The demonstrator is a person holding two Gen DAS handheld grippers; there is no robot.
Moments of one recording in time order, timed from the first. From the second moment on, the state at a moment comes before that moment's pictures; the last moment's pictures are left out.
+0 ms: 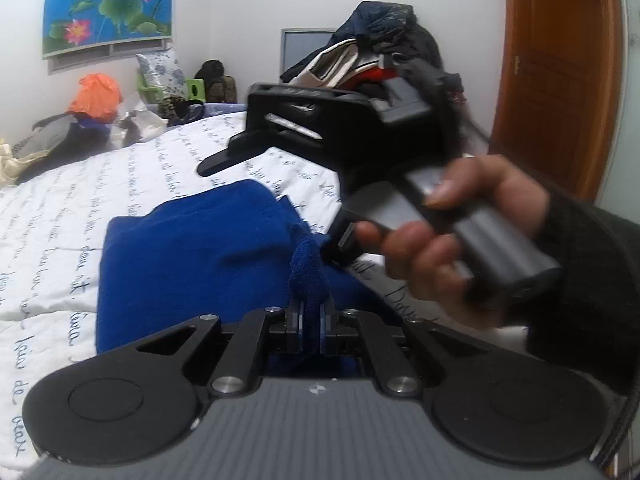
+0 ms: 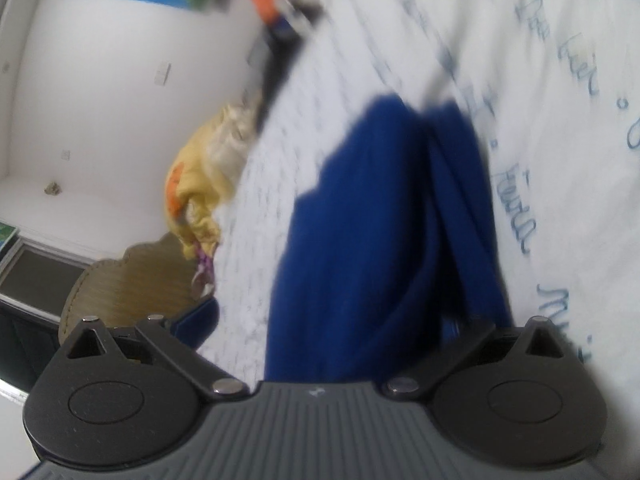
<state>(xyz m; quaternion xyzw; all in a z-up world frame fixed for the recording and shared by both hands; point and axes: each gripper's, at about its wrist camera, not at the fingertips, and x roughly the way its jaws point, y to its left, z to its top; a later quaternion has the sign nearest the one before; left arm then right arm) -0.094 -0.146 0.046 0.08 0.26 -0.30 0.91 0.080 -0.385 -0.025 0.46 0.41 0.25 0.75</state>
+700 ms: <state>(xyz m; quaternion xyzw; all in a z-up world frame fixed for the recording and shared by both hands) 0.036 -0.033 0.038 -0.13 0.34 -0.27 0.89 0.106 -0.421 -0.013 0.36 0.38 0.17 0.83</state>
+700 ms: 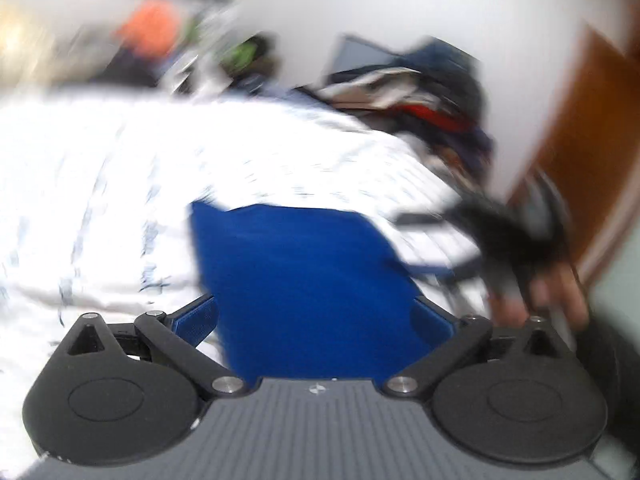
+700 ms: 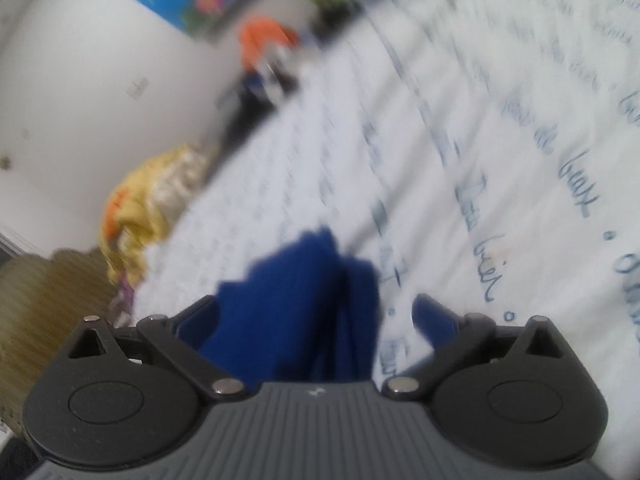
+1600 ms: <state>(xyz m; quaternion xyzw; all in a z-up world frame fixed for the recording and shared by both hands) 0.018 0.055 0.021 -0.18 0.43 -0.22 0.86 0.063 -0.335 0.018 0.28 0.41 0.21 0.84</state>
